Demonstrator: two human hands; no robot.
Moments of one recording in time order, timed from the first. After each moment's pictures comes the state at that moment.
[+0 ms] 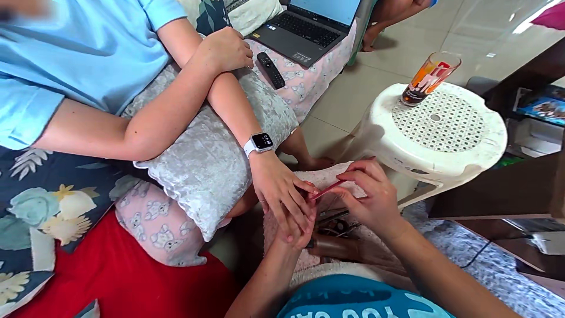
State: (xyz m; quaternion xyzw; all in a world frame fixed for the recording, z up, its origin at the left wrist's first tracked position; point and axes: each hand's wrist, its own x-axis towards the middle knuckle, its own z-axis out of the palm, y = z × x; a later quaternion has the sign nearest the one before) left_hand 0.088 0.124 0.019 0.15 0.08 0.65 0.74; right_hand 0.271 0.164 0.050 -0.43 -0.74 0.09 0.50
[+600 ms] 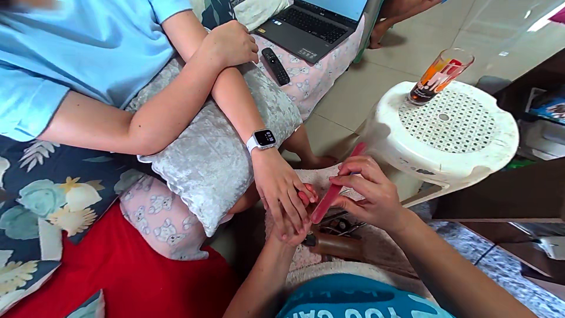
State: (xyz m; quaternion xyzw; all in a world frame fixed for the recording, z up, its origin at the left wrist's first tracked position) left_hand 0.070 0.126 0.011 0.16 -0.02 0.59 0.79; right_hand 0.271 0.180 0.057 -0.25 -0.82 0.11 0.51
